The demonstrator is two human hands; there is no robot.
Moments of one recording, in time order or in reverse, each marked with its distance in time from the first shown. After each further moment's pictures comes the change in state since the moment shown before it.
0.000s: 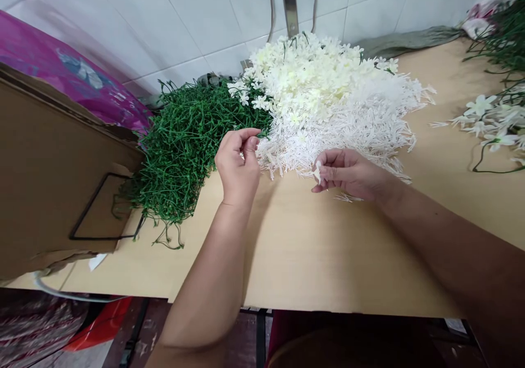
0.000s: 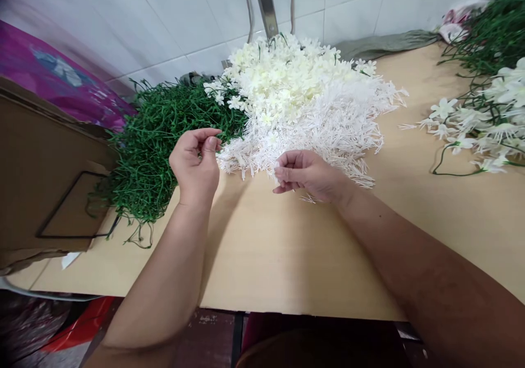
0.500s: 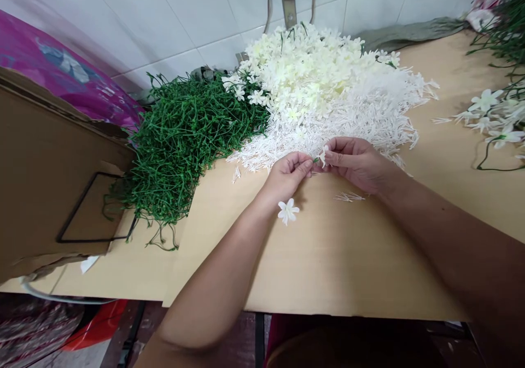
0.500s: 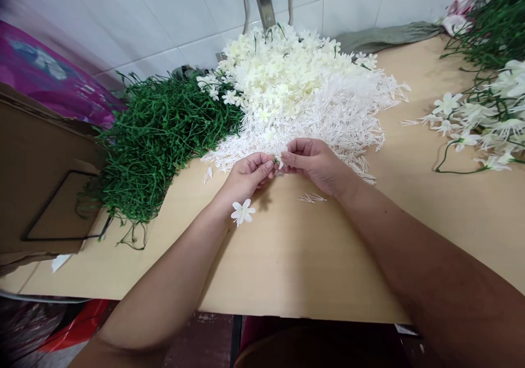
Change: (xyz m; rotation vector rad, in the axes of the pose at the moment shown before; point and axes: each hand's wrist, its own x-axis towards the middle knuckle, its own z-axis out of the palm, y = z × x) left_hand -0.034 0.027 0.043 -0.544 -0.658 -0.660; right_hand 0.006 -0.003 -0.008 0.015 0.214 -0.136
